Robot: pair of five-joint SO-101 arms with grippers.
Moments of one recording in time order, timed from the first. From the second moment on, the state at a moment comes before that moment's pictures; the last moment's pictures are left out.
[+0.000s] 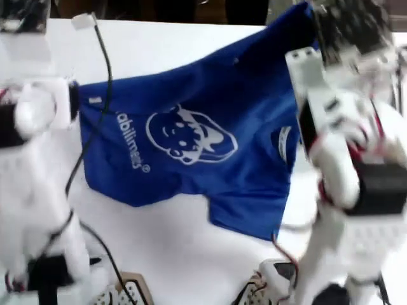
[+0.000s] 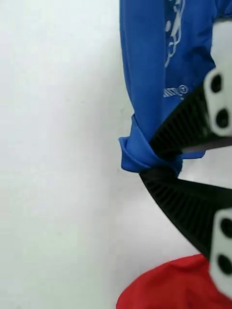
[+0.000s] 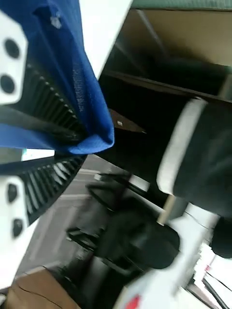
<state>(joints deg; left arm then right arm) -16.4 -21.4 -27.0 101.4 -3.9 -5.5 -30.3 -27.7 71.3 23.6</state>
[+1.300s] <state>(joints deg) -30.0 -43.3 1.1 95.3 -7.2 -8.1 -36.6 -16.8 66.3 23.6</state>
